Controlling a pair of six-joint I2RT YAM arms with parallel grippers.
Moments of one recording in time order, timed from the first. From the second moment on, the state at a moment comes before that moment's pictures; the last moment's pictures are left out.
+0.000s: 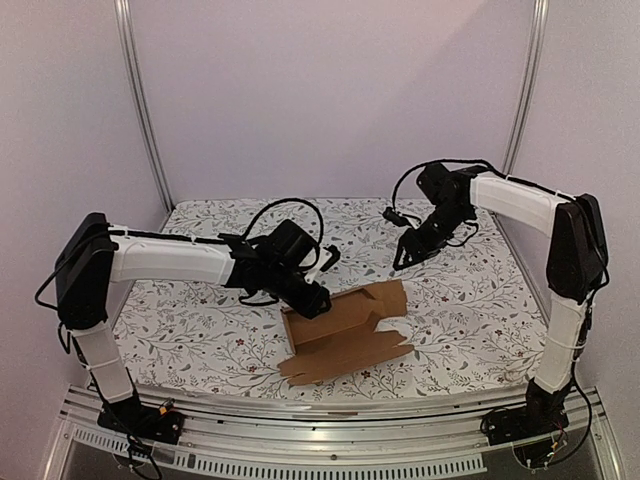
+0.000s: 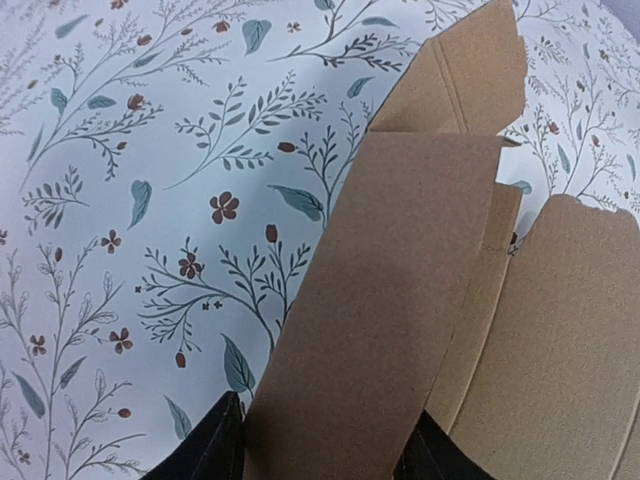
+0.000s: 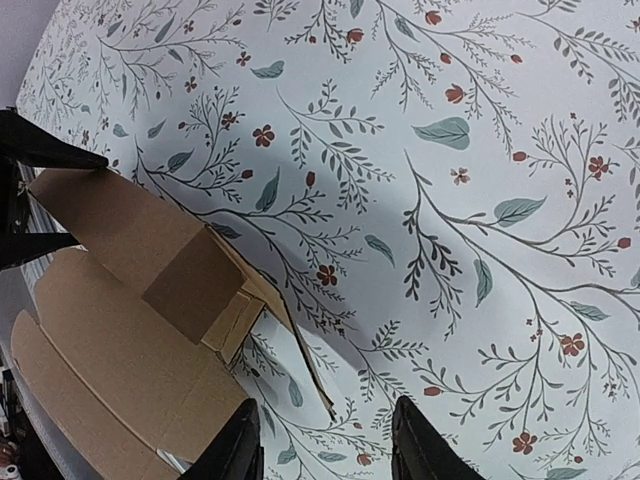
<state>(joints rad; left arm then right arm) -0.91 1.82 1.23 -0.34 0.05 -0.16 0.45 1.95 1.67 -1.03 -0.46 -0.17</state>
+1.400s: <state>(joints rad) -1.24 1.79 1.18 -0.31 -0.78 0.20 0.46 1.95 1.43 -0.87 -0.72 -0.31</state>
